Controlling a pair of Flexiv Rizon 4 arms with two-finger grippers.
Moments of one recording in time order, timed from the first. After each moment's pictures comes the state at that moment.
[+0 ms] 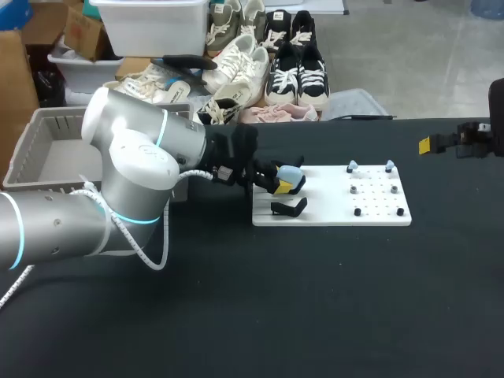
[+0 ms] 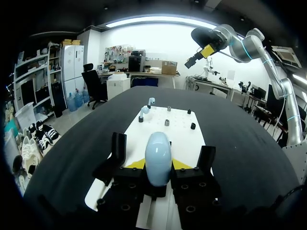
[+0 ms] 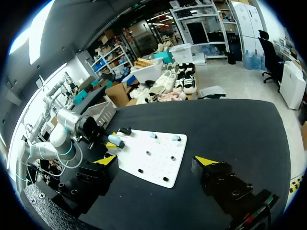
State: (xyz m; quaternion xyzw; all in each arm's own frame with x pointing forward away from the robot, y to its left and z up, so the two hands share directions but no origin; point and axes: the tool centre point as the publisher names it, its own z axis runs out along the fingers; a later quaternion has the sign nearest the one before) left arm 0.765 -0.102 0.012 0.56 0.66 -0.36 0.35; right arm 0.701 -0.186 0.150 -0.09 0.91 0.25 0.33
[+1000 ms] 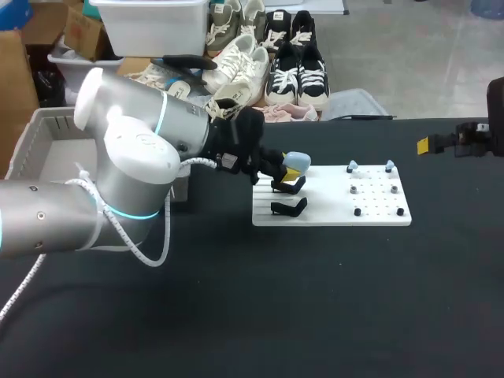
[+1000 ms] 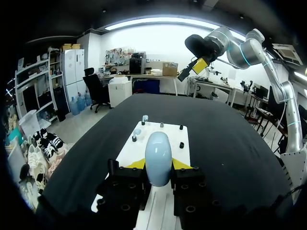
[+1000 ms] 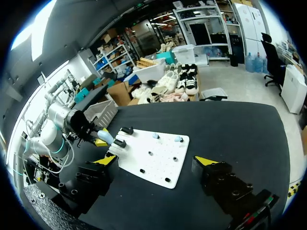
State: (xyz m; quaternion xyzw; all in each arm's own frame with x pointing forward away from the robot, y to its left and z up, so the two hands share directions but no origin) left arm 0.744 -0.114 0.065 0.57 0.66 -0.34 0.36; right arm 0.699 -0.178 0.153 -0.11 0.90 0.25 0.33
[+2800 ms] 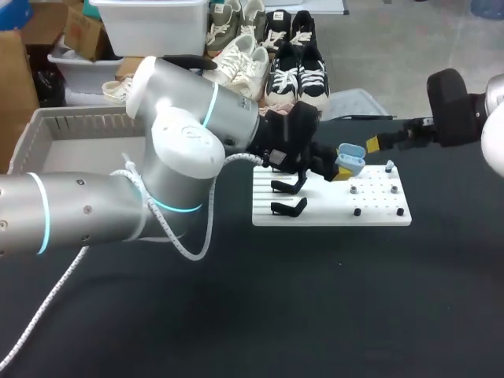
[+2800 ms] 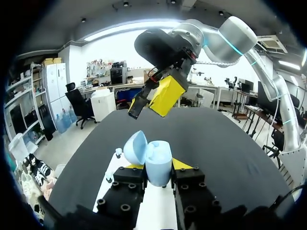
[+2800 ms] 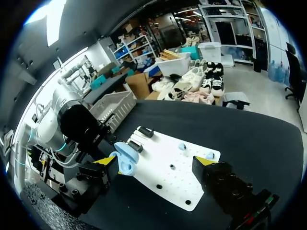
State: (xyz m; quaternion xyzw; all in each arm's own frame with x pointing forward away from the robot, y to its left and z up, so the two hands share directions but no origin) left arm 0.713 -0.201 0.093 0.61 0.59 -0.38 0.37; right arm 0.731 -0.109 0.141 -0.19 0.89 0.28 0.31
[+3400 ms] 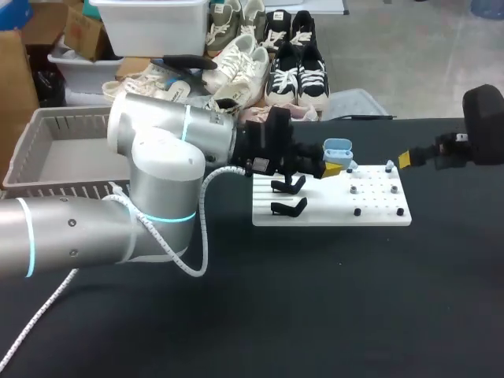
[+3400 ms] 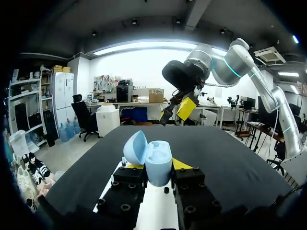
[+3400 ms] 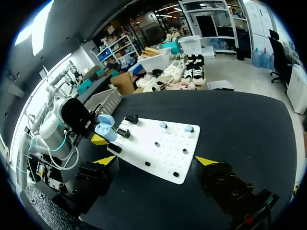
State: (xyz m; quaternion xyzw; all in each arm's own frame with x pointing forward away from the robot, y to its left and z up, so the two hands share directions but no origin) left arm 0.719 -0.187 0.102 0.56 0.56 -0.43 0.43; right arm 0.693 -0.156 0.128 -0.13 0.91 0.25 0.29
